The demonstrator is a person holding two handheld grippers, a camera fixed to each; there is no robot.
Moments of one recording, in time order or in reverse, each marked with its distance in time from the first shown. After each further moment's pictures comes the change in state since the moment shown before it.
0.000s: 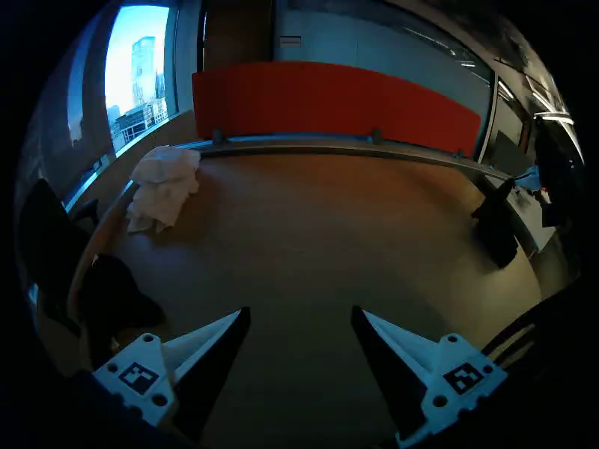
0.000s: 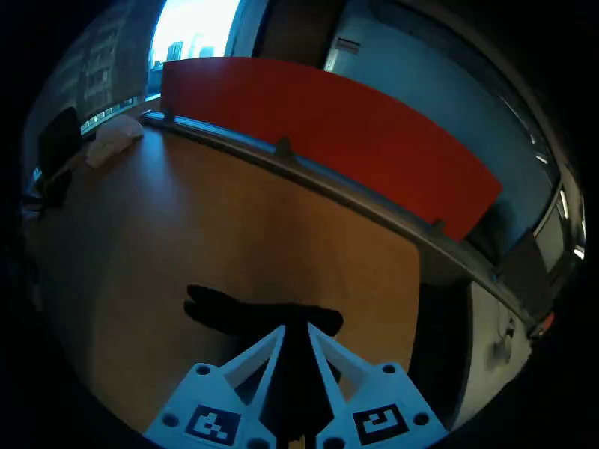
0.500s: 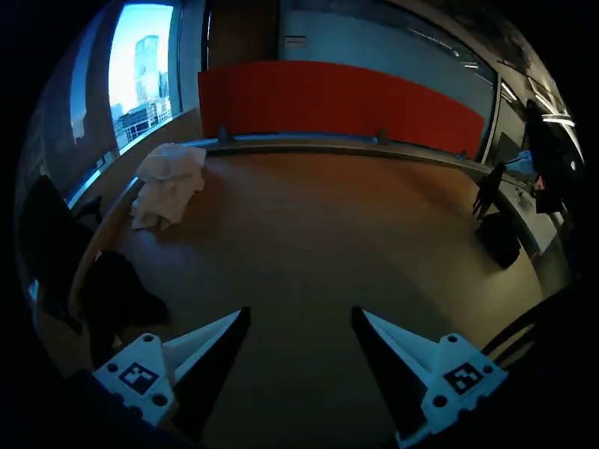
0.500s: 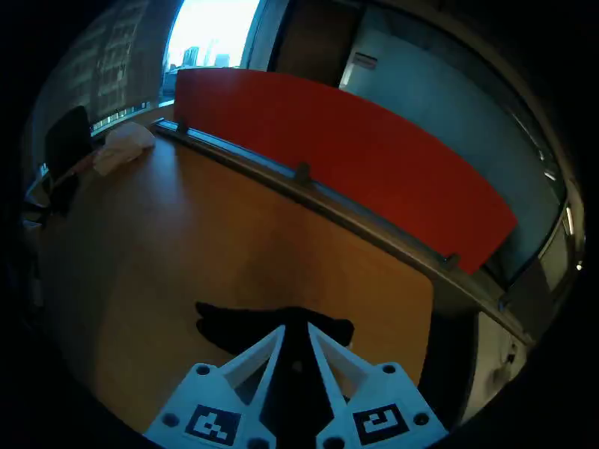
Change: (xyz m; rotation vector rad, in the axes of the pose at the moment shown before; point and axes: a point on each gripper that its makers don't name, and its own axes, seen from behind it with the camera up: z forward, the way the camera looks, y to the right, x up) left arm -0.003 -0.009 0.000 0.013 0.000 -0.009; right arm 0.075 -0.027 0.031 0.046 0.074 -0.058
